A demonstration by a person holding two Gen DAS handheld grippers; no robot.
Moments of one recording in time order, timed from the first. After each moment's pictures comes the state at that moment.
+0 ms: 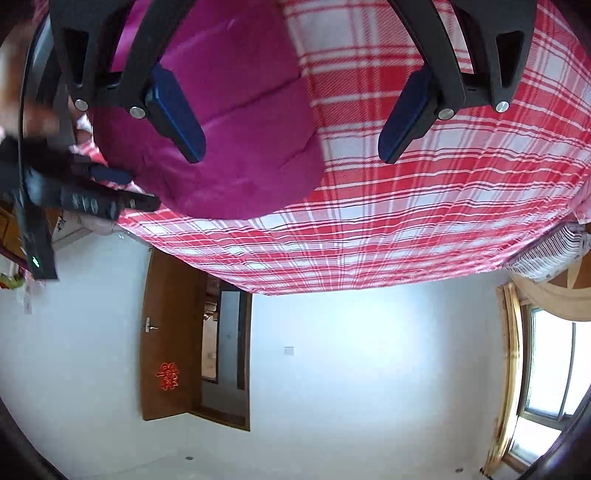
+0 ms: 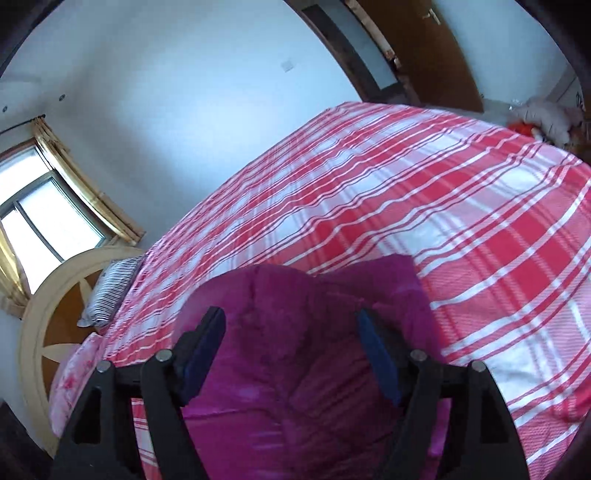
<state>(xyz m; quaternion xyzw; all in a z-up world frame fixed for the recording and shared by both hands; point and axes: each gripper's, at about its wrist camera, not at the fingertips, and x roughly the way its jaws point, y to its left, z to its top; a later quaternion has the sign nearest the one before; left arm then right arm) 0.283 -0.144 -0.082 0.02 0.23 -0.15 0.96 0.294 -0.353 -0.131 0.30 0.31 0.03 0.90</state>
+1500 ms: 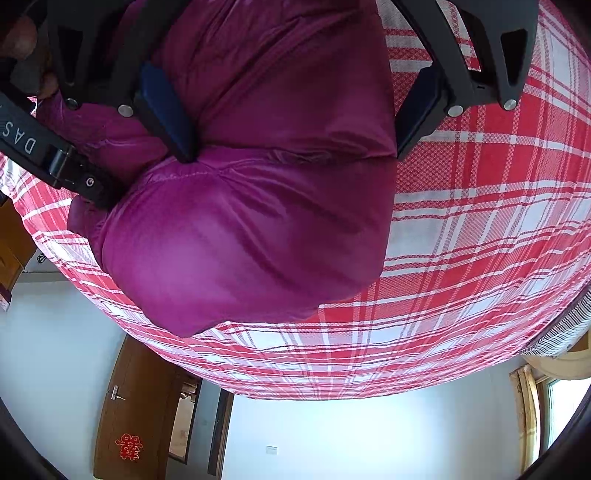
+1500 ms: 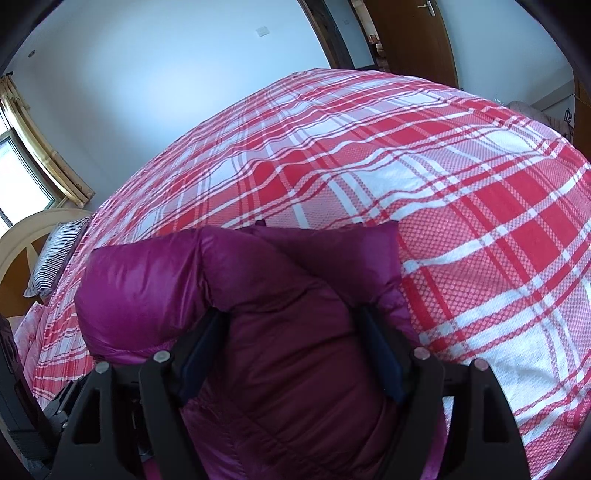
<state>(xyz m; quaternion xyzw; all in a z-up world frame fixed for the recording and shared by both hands) 0.373 -0.193 -0.184 0.01 0.43 -0.12 0.90 0.324 -0.336 -0.198 0.24 0.39 -0.03 0.89</state>
